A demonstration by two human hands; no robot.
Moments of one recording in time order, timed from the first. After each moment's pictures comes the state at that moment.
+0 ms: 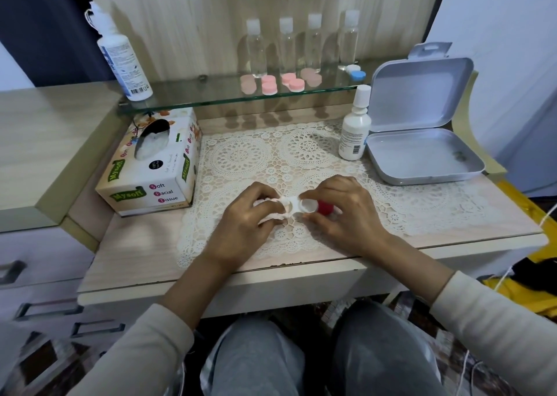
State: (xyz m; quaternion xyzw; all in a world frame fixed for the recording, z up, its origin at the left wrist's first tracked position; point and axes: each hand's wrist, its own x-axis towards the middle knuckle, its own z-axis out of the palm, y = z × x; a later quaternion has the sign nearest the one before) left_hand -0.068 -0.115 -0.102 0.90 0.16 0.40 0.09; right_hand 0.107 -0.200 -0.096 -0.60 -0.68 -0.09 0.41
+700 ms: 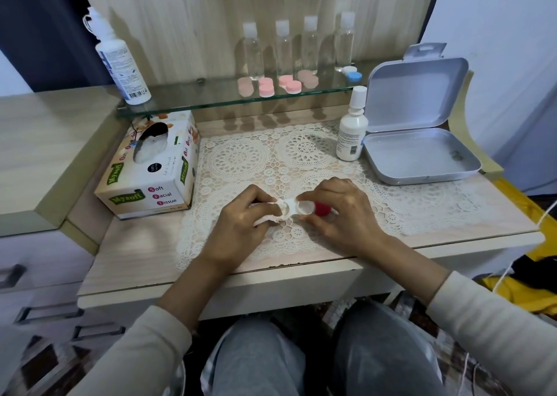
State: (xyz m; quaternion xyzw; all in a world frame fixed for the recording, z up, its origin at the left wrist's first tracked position) left_hand -0.070 -0.116 -0.099 0.90 0.18 0.38 0.10; right_hand 0.106 -0.201 -0.097 -0.61 -0.68 -0.09 0.40
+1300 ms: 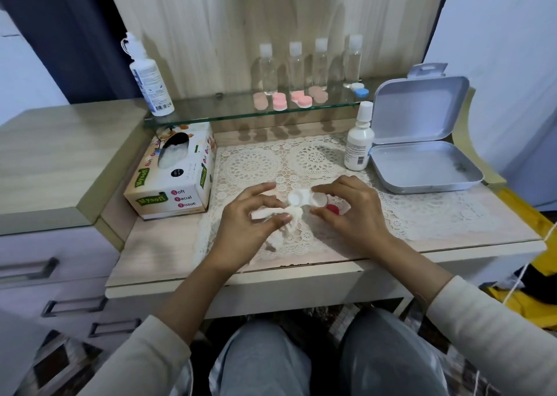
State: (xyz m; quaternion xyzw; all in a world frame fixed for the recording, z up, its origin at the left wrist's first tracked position) left_hand -0.080 -0.145 -0.063 0.74 0.32 0.39 0.45; right_hand 0.104 -0.201 -0.083 -0.62 -0.63 -0.07 0.47
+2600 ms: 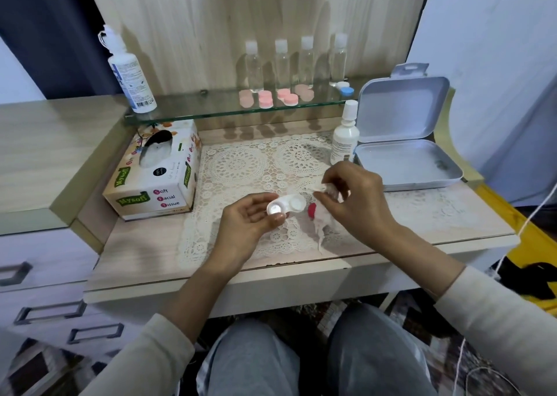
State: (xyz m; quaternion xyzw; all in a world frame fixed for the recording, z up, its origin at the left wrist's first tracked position) left_hand -0.063 -0.149 -0.074 0.60 0.34 0.37 0.62; right_hand 0.115 -0.216 -0.057 -0.61 -0.64 -0.10 0.46
